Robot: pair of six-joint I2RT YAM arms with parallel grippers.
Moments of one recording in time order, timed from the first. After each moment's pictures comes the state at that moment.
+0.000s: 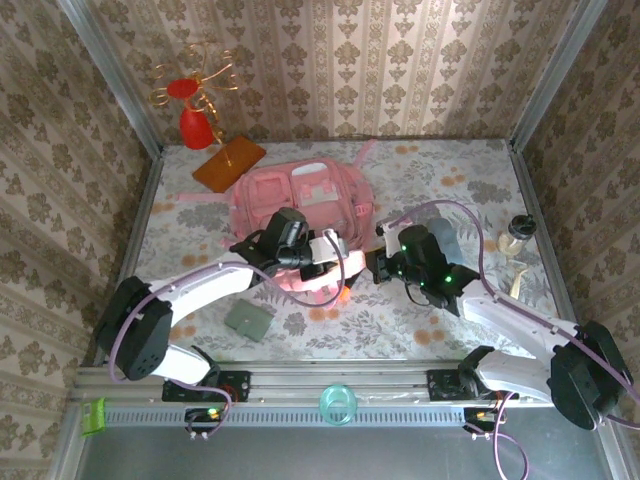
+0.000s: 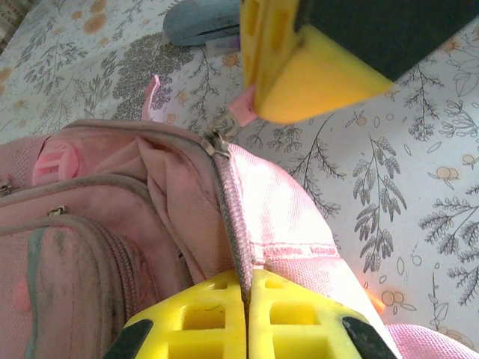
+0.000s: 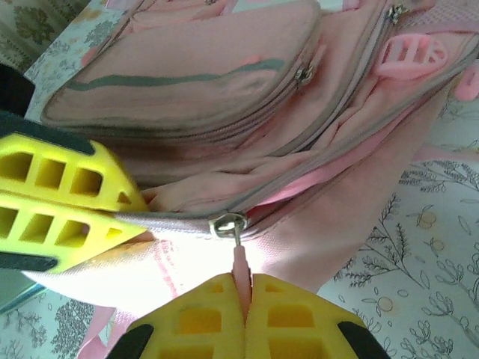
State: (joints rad) left arm -0.75 1.43 0.86 -0.11 0.41 0.65; right arm 0.58 1.13 0.64 -0.10 -0.09 0.29
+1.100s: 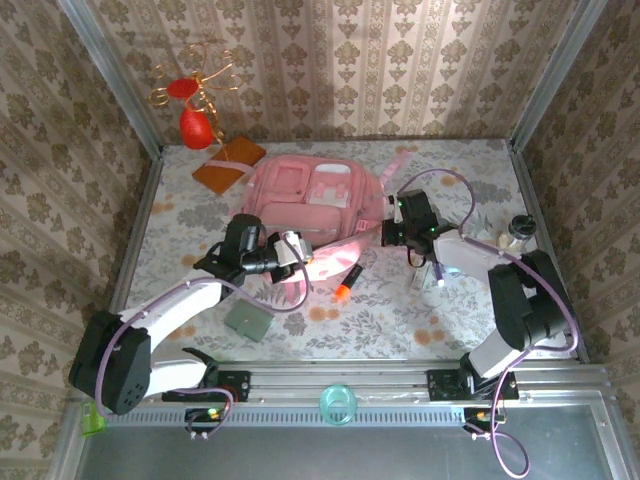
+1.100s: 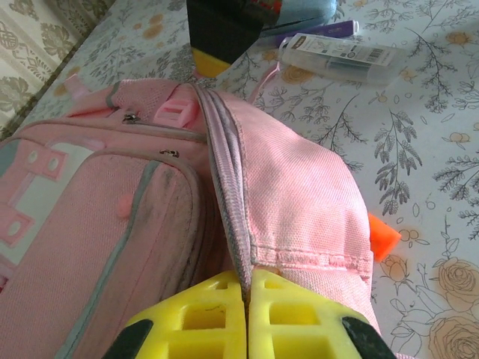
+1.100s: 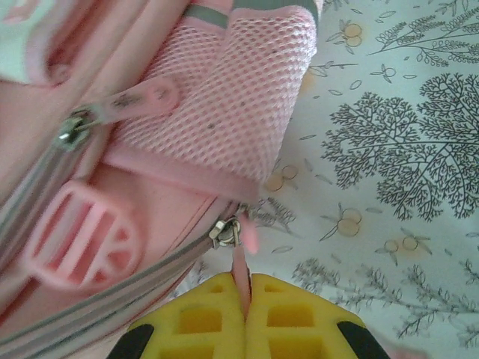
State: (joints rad) left arm -0.54 1.23 0.65 -0.01 0.58 0.70; right arm 0.33 1.61 0.91 -0.13 -0.02 0.30
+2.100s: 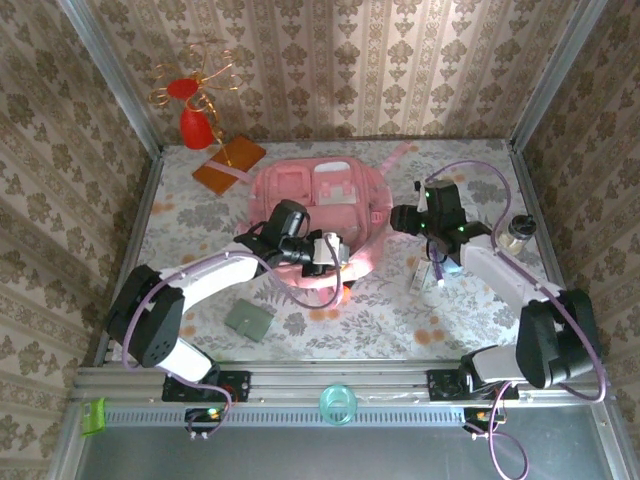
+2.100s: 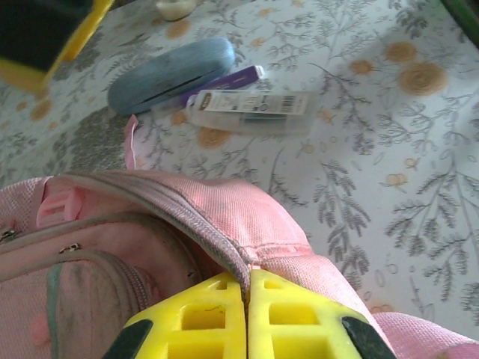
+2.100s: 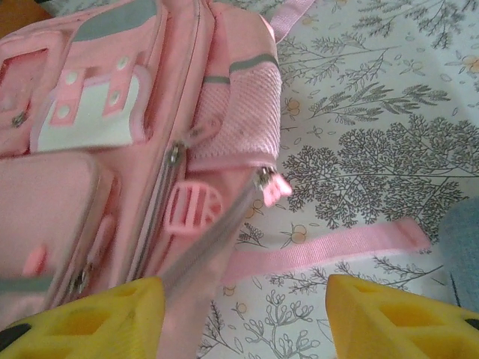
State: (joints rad) left arm -0.72 1.51 0.92 -0.14 0.67 0.87; right arm 0.25 1.38 0.91 -0.24 -0.06 0.34
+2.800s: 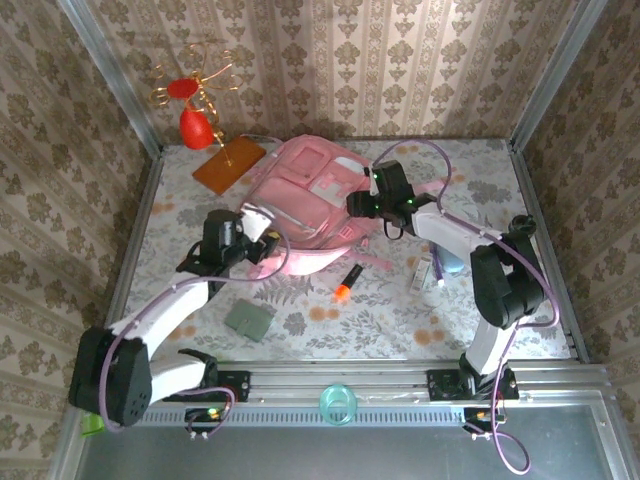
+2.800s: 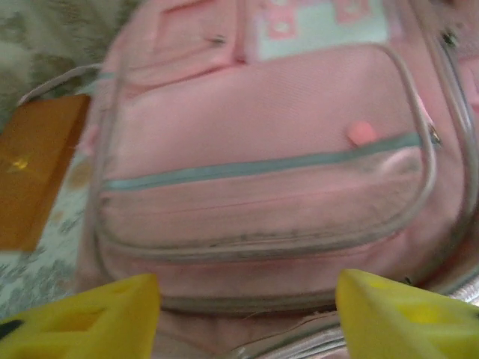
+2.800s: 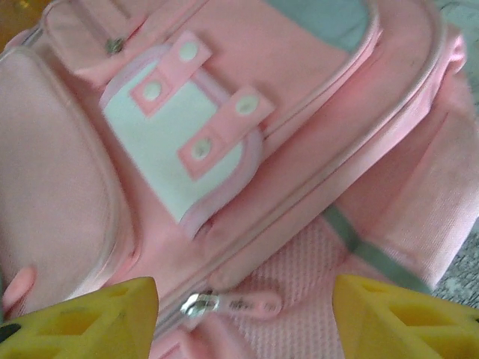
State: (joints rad) left arm -0.38 1.15 0.62 0.02 0.10 0.26; right arm 0.41 1.78 1.26 -0.22 -0.01 0.32
